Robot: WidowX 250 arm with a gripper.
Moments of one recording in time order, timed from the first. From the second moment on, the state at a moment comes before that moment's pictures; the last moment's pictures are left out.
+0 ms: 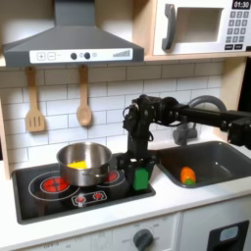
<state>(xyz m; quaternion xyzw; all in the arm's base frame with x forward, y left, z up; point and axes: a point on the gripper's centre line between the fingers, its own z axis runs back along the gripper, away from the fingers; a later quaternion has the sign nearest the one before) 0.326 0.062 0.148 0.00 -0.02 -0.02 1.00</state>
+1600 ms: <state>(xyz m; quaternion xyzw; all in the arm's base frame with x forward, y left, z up) 0.347 0.075 0.208 0.02 -0.08 -0.04 1.00</state>
